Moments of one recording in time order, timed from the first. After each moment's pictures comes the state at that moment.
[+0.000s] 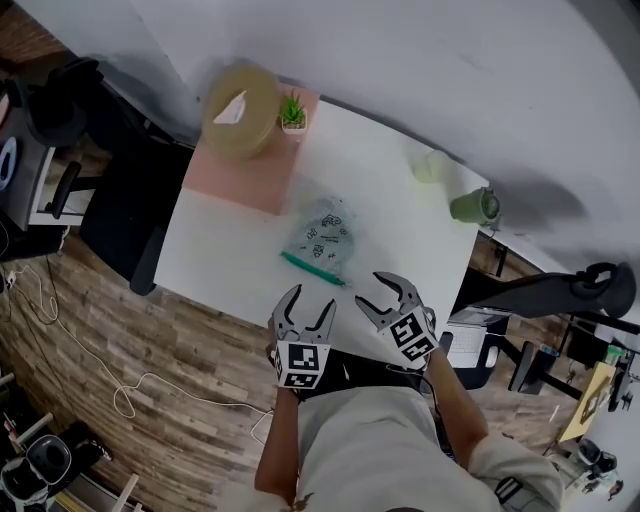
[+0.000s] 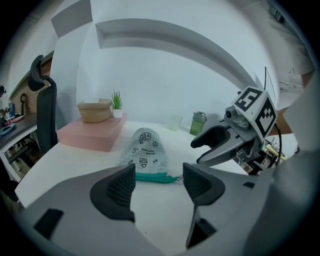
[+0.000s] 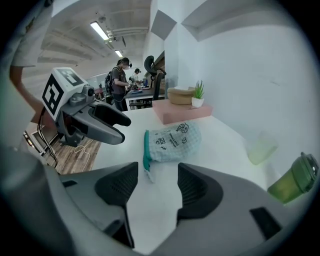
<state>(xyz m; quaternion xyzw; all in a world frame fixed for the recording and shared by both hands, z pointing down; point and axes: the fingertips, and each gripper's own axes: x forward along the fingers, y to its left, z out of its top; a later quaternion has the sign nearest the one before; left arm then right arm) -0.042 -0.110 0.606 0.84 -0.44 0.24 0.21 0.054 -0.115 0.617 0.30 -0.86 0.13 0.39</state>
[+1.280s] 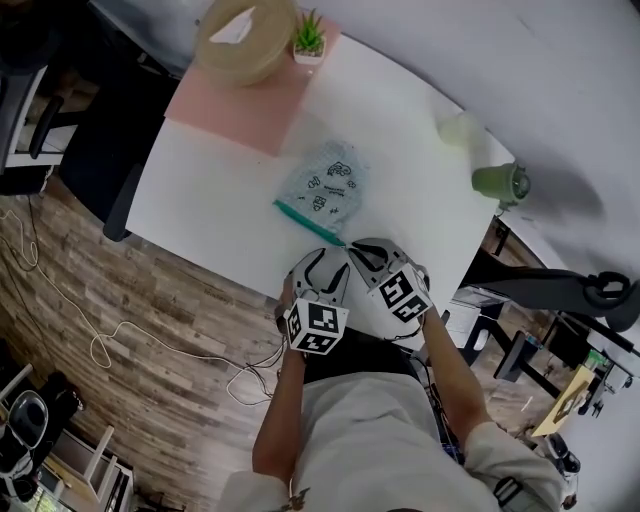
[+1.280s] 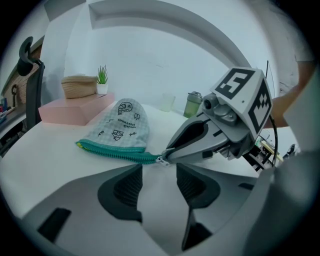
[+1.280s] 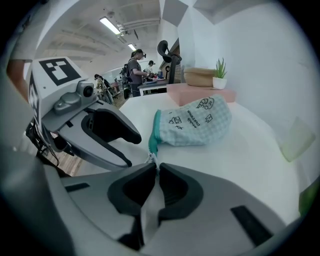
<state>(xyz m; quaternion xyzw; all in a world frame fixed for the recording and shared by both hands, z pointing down) 0.014 -0.089 0.682 0.84 -0.40 0.28 0.25 0.034 -0.106 0.693 0.19 -0.88 0.14 0.41</state>
